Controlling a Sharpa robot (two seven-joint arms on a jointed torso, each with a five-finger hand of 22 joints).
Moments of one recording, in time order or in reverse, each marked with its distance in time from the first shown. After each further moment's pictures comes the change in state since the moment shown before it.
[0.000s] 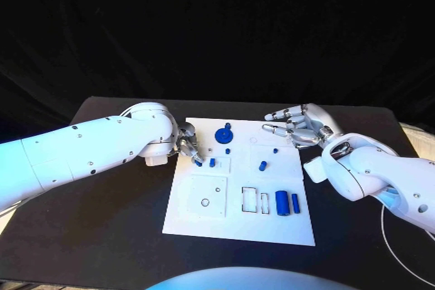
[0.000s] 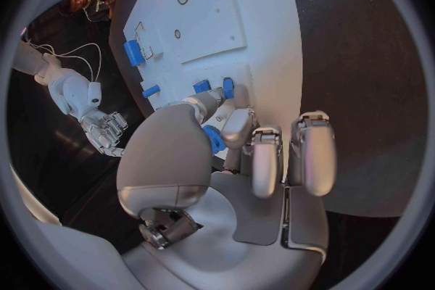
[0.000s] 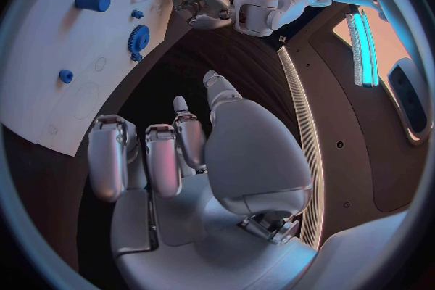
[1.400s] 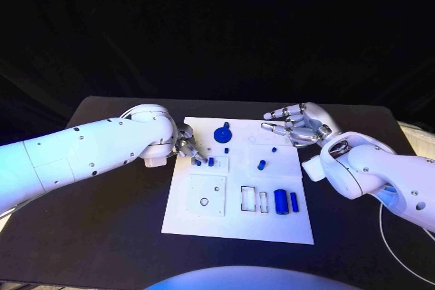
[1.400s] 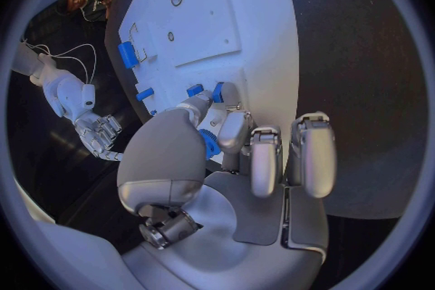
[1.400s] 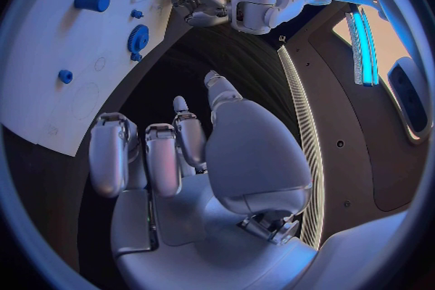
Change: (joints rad) left arm -0.008 0.009 -0.005 -0.014 -0.003 -0.003 -0.023; left_hand -0.189 0.011 -0.257 0.108 0.012 0.074 -0.039 0.010 0.003 0.028 -0.014 0.020 0.034 -0.001 -0.008 0.000 0.001 0.000 0.000 -0.007 0.012 0.000; right arm -0.001 0.000 0.000 -0.002 0.008 0.000 0.004; right_hand -0.007 0.007 -0.009 0.003 0.000 0.000 0.000 0.000 0.000 -0.011 0.003 -0.017 0.000 0.000 0.000 -0.012 0.000 0.016 -0.016 -0.002 -0.016 -0.027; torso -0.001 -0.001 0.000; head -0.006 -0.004
